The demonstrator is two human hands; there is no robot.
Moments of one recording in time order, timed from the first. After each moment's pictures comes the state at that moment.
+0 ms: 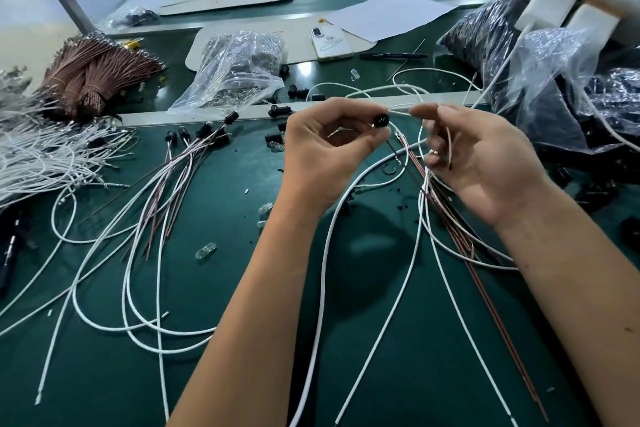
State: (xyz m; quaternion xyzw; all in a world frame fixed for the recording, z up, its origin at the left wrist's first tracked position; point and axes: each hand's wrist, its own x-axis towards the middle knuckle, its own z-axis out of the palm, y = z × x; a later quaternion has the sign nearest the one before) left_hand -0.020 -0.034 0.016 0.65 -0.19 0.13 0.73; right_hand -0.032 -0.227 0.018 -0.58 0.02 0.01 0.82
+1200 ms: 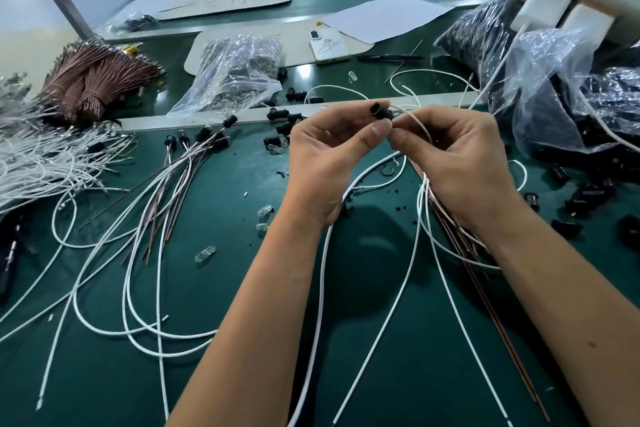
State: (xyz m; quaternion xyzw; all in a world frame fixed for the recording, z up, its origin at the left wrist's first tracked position) left_hand -0.021 -0.043 0.010 0.52 -0.18 0.06 0.83; right_hand -0.039 -0.203 0.014 -0.72 -0.17 -0.18 0.65
